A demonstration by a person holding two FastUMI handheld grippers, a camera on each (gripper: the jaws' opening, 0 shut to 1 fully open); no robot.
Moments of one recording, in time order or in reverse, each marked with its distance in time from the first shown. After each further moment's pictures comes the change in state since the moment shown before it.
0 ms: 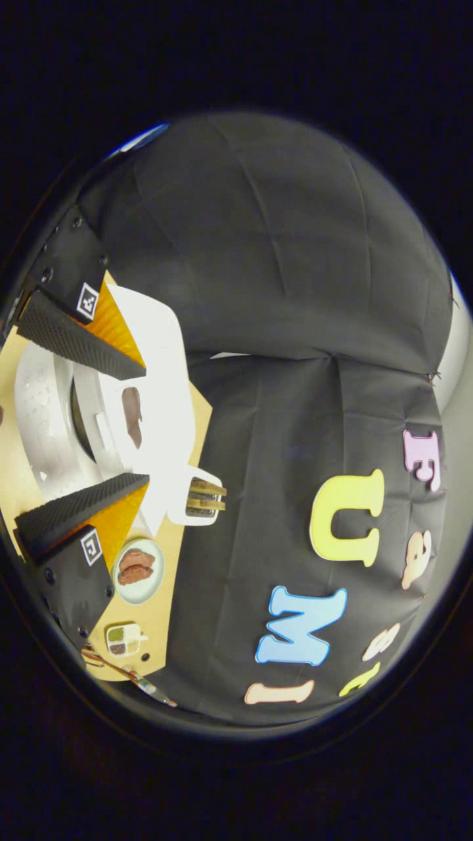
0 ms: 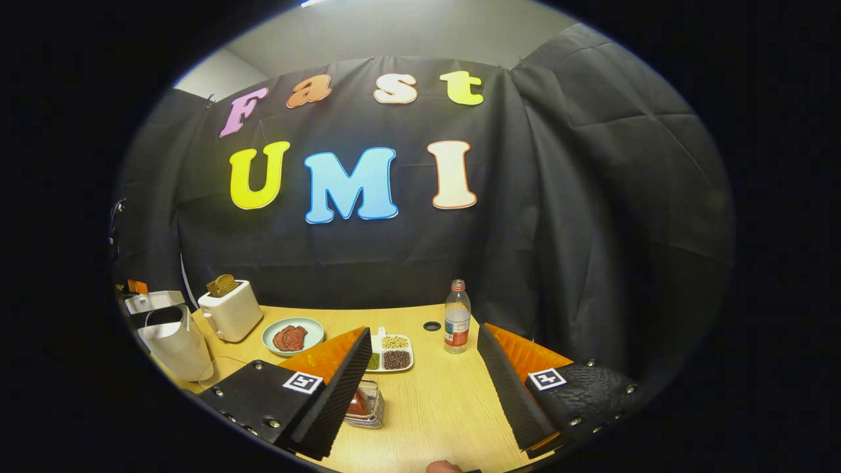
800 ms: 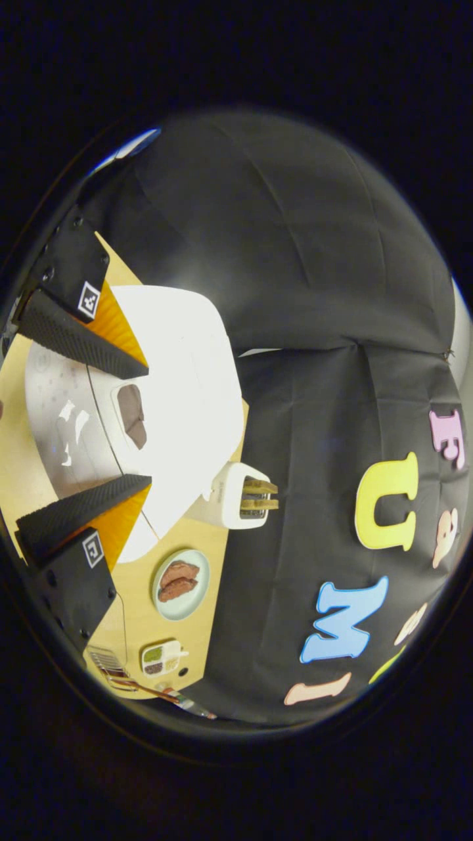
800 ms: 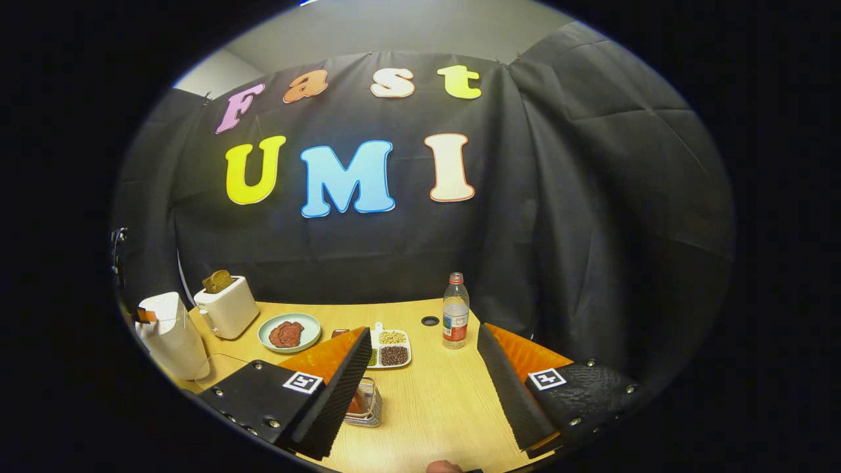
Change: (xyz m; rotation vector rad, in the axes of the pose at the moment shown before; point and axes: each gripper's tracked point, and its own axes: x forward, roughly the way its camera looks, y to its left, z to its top) left arm 0.013 -0.006 -0.073 0.066 0.111 0.013; right arm 0.009 0.000 -0.011 0.005 0.023 -0.009
